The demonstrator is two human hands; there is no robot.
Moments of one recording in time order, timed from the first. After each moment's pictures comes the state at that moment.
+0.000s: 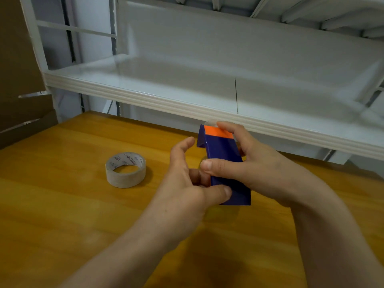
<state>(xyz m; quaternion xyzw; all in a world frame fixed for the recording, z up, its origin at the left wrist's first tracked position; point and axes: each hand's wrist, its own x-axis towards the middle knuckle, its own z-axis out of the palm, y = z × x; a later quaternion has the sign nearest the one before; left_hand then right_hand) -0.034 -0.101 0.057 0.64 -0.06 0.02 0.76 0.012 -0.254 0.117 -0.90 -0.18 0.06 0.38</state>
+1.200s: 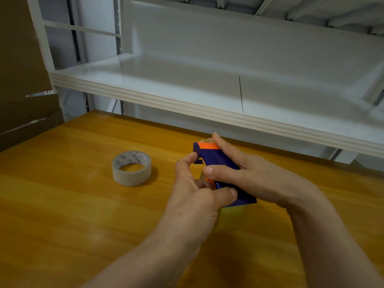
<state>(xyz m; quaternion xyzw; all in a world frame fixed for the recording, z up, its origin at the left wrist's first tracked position) -0.044 -0.117 0.054 0.57 0.02 0.00 0.82 0.026 -0.248 0.101 -0.92 -0.18 0.15 0.31</state>
